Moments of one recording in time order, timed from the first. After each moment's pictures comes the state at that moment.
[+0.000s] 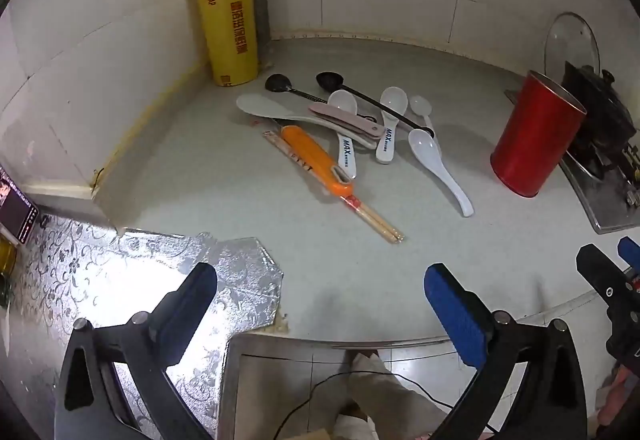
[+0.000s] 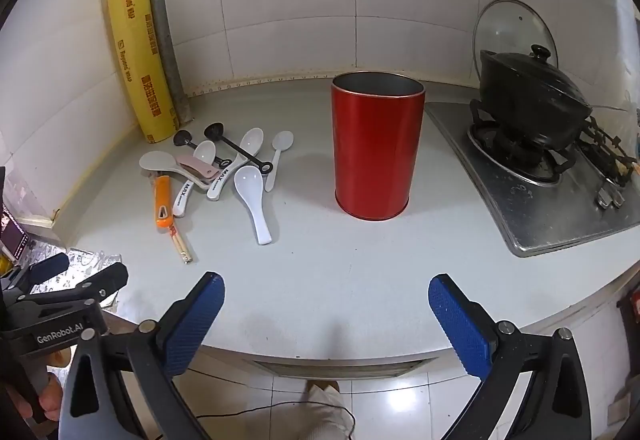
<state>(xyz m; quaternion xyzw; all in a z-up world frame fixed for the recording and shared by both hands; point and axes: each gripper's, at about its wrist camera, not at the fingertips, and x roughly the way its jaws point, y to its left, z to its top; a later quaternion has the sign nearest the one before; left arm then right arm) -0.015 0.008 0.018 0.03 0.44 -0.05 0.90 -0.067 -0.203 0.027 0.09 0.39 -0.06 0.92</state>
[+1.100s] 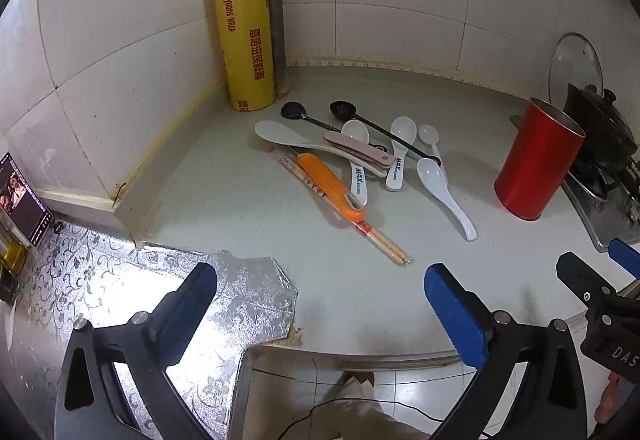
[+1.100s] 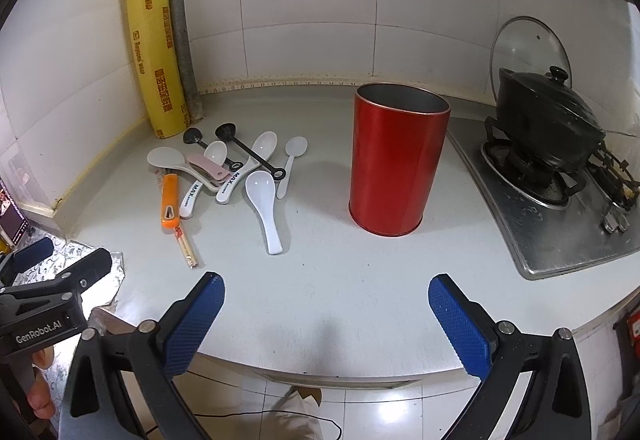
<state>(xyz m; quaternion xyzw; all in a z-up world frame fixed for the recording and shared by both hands) -0.019 0.012 0.021 0.02 0.39 -0.03 0.92 -0.058 -0.195 0.027 0.05 0.38 -0.04 0.92</state>
